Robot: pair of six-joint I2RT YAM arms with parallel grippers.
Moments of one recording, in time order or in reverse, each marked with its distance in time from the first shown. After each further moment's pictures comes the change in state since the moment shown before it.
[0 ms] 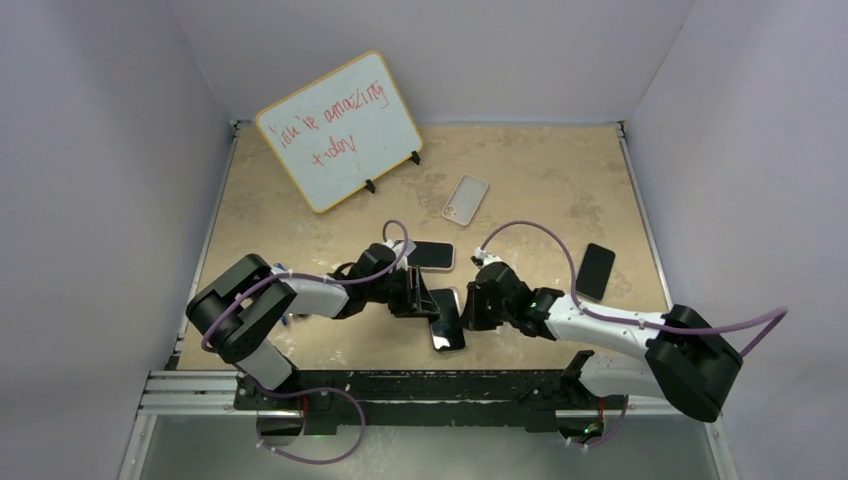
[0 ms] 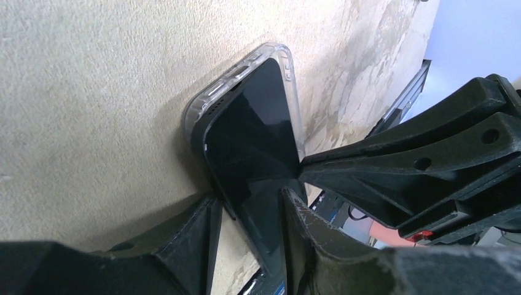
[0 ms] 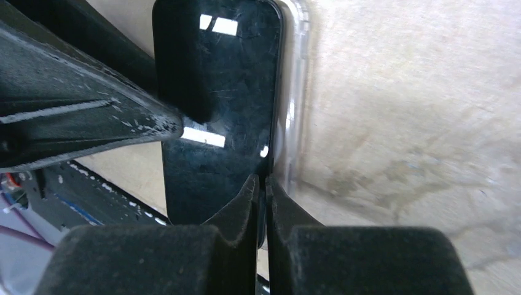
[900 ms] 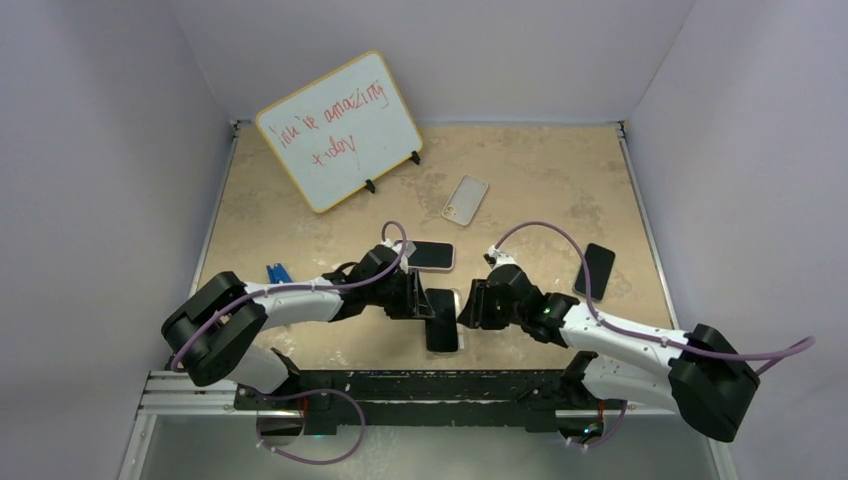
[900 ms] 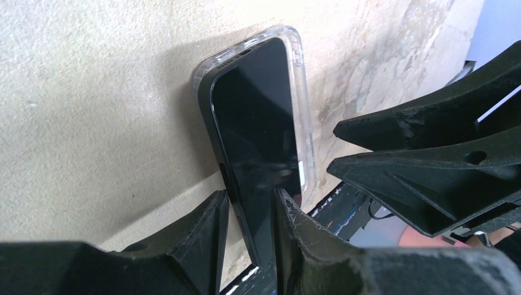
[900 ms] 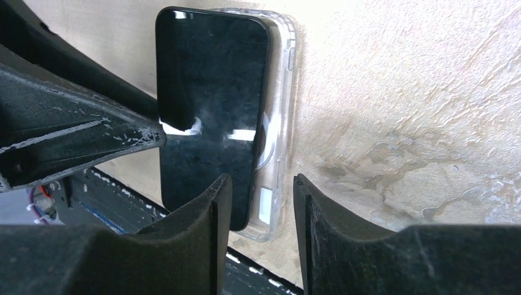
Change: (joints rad) left arm -0.067 -0.151 0.045 -0.266 -0.146 0.047; right arm -0.017 -0.117 -0.039 -0.008 0.021 0.057
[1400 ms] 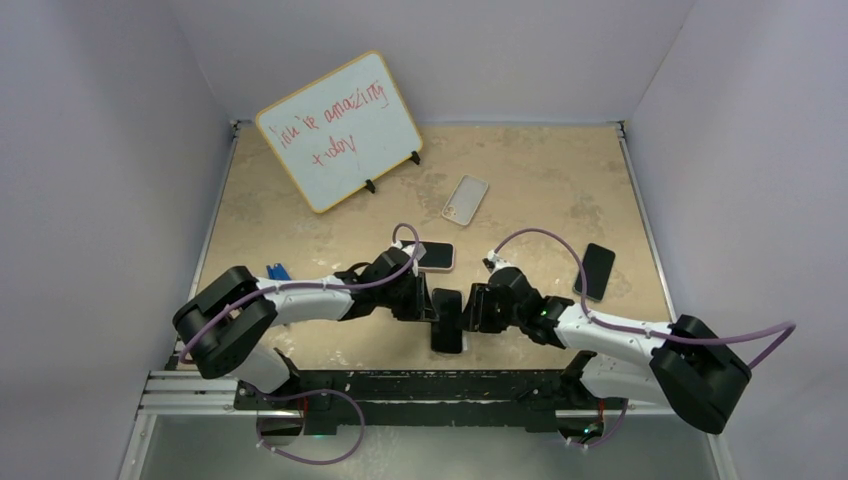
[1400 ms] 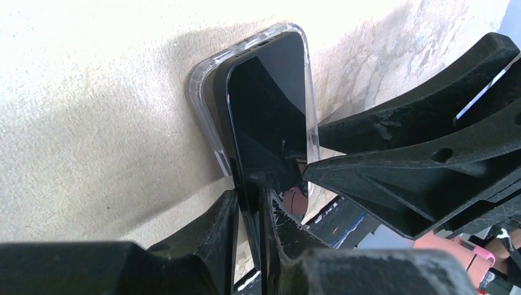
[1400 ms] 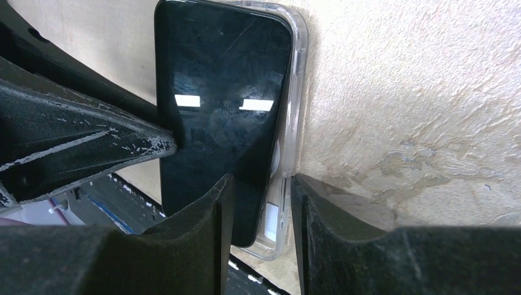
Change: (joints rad) left arm -0.063 0.056 0.059 -0.050 -0.058 0.002; right arm -0.029 0.074 -0.071 0.150 -0.093 0.023
